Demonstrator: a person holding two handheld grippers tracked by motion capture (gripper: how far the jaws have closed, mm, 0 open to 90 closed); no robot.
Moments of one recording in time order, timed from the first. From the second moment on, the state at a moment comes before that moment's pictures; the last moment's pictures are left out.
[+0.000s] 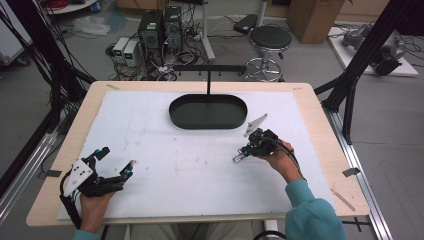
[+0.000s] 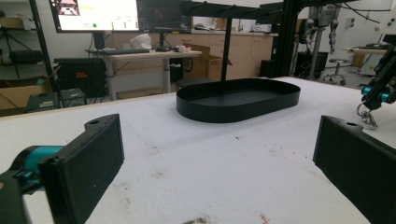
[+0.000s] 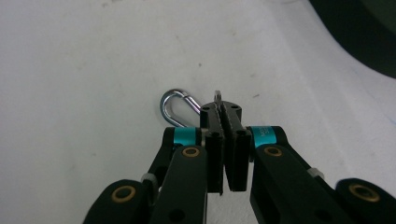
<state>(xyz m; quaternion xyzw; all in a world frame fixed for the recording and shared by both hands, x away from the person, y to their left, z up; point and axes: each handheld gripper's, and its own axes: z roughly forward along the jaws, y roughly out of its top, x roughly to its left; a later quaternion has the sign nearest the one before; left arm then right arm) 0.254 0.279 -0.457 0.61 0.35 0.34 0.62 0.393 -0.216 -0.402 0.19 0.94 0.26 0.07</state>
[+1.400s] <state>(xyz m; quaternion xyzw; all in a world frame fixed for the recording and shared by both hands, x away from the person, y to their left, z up) 0.254 0.278 -0.458 0.61 0.35 0.34 0.63 0.473 -0.259 -0.273 0.26 0.81 0.52 0.12</state>
